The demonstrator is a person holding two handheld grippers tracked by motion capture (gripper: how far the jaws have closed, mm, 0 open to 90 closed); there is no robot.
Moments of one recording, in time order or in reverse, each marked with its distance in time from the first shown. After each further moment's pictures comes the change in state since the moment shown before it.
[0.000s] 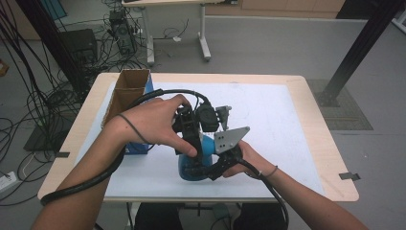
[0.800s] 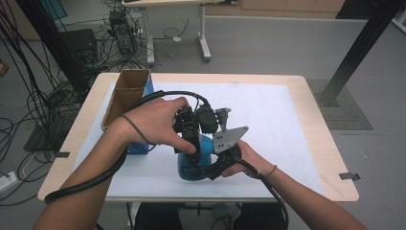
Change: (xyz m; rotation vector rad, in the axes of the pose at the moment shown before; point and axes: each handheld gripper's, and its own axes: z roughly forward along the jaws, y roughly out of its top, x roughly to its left) left arm 0.004 -0.001 0.006 0.015 -0.009 0.002; right arm -0.001 0.000 0.003 0.007 0.000 -0.002
